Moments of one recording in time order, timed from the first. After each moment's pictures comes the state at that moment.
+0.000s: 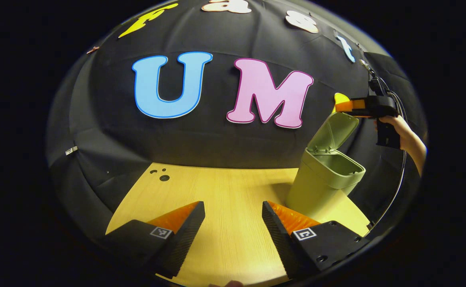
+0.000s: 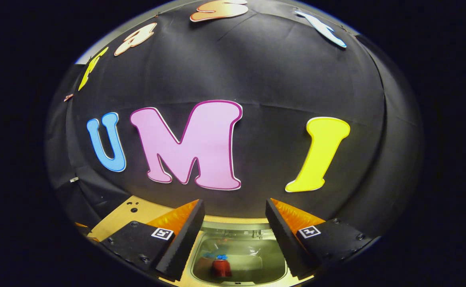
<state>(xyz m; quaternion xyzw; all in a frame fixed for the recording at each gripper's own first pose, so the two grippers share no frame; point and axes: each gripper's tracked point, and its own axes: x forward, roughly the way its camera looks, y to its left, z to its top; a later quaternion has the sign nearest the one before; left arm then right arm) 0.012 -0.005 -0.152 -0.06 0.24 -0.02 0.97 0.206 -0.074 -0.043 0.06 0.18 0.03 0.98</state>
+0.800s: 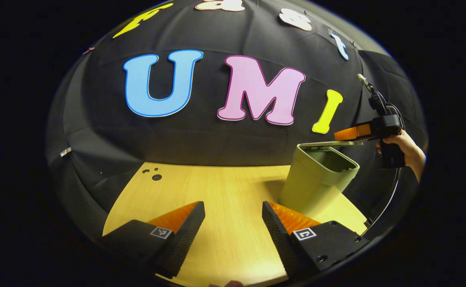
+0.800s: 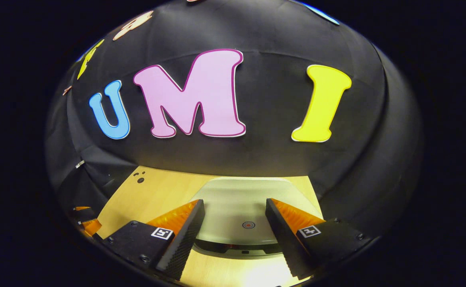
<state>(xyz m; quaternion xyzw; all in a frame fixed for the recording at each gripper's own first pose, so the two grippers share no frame) 0.010 -0.018 -0.158 -0.06 0.25 -0.04 0.96 0.141 -0.063 -0.133 0.07 0.32 0.05 0.94</state>
